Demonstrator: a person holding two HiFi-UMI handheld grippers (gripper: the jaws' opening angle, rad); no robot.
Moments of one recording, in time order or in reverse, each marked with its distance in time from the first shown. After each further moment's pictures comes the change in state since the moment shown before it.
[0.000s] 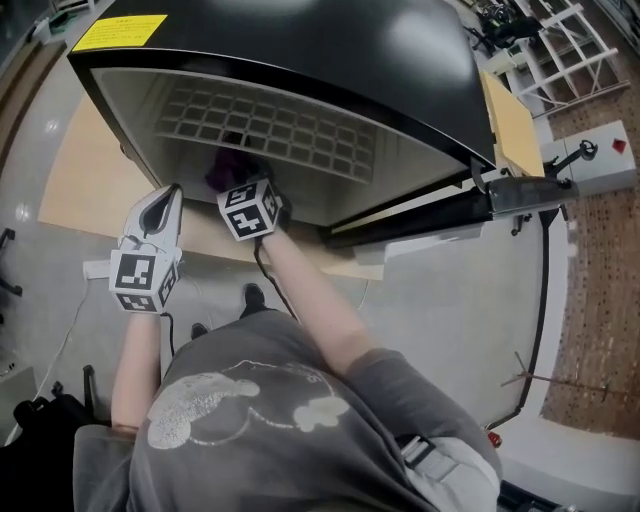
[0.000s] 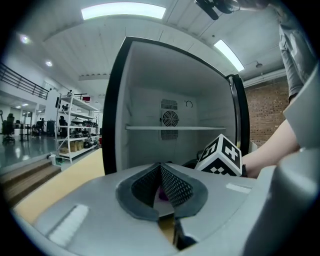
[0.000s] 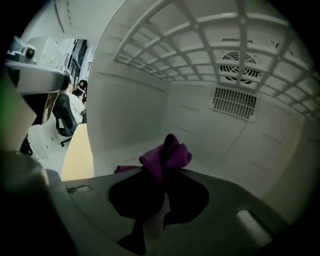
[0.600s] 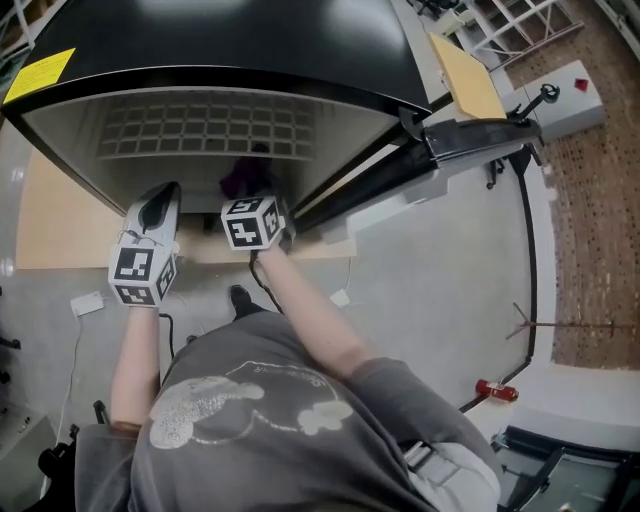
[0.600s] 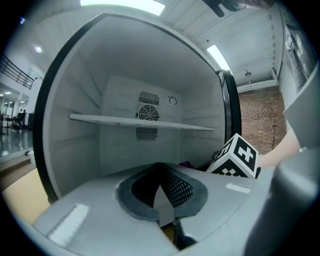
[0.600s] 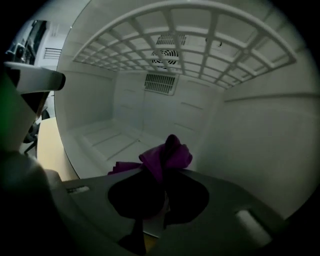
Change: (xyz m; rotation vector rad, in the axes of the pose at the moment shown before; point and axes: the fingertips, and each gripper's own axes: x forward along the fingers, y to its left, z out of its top) left arm 0.053 -0.065 0.002 -0.009 0.002 -0.185; right arm -0.081 -0.095 -0.085 0.203 0.169 -0.384
